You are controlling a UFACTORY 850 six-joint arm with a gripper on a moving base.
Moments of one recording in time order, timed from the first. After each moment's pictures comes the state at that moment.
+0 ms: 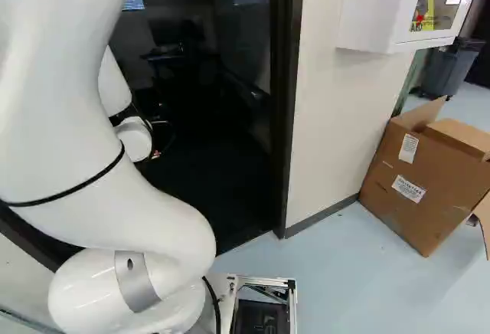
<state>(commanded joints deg) 33.0 1.1 -24.2 -0.9 57.5 0.0</state>
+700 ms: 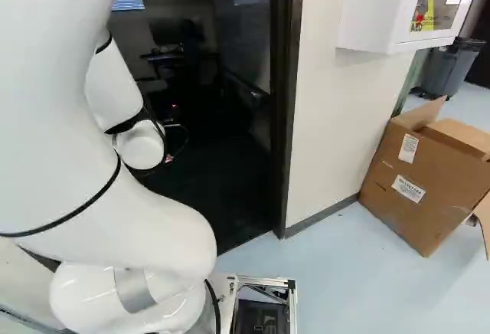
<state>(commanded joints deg) 27.1 7.3 -18.2 -2.0 57.6 0.0</state>
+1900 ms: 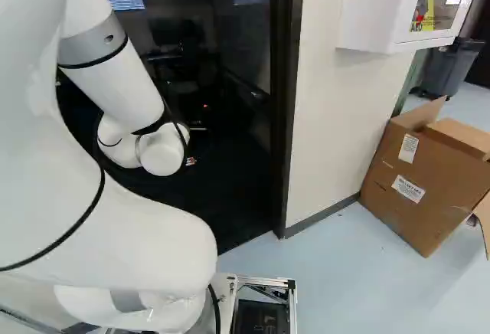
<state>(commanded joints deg) 14.4 11.8 -14.1 -2.0 57.6 0.0</state>
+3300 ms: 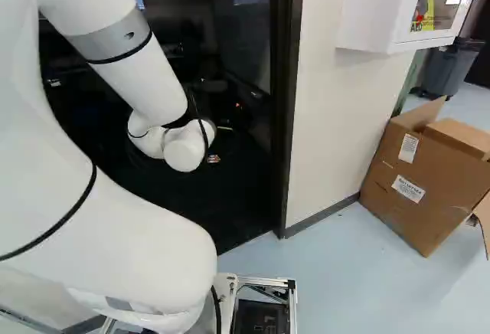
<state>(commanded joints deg) 1.8 10.5 -15.2 -2.0 57.6 0.0</state>
